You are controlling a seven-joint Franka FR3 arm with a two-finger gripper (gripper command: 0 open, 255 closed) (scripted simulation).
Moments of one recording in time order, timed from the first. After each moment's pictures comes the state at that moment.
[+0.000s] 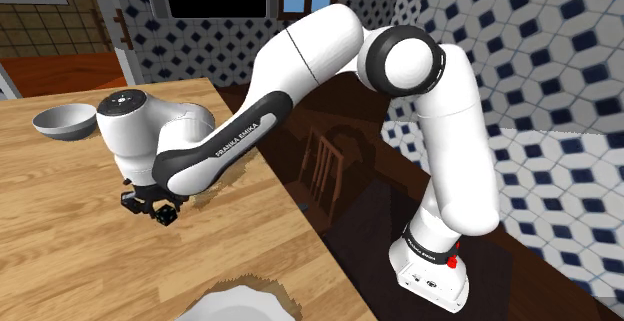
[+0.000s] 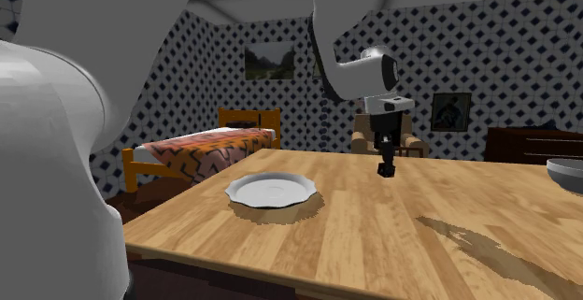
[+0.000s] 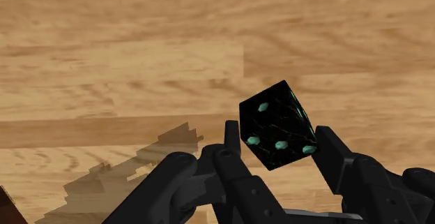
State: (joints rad) arm 0.26 0.57 0.49 -1.70 -0.52 2.26 1.43
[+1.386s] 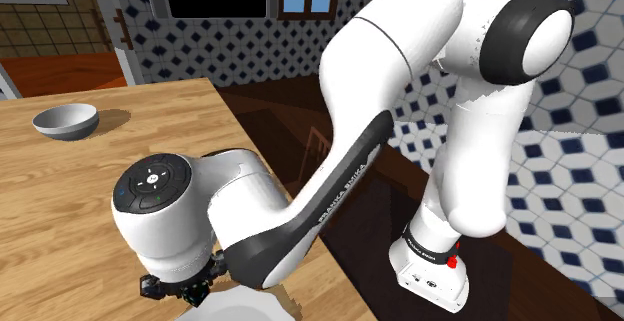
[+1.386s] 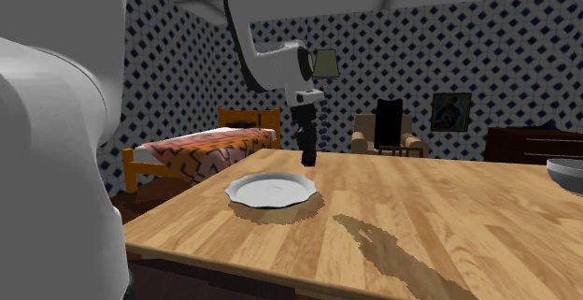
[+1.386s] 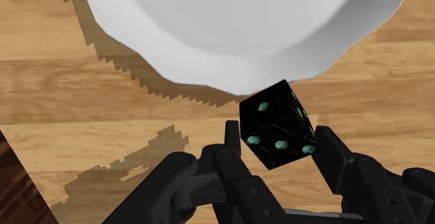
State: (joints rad) arm 0.38 0.23 0.65 -2.14 -0.43 2.33 1.74
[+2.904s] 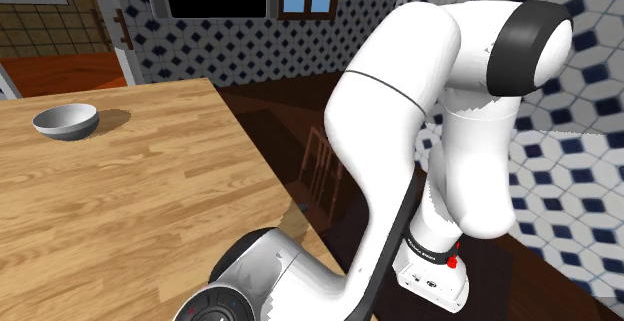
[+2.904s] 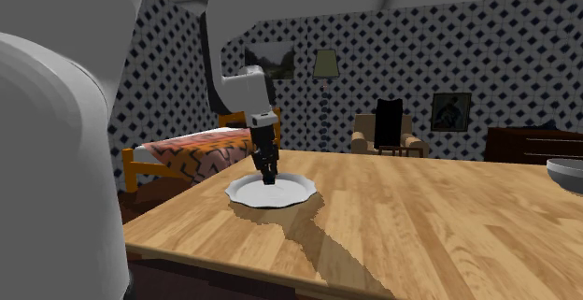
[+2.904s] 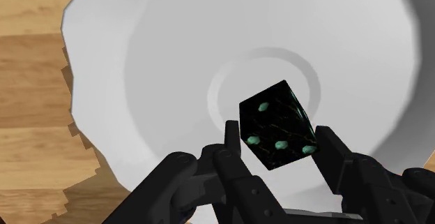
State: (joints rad) arm 0.57 0.31 0.68 -2.24 -0.58 2.42 2.10
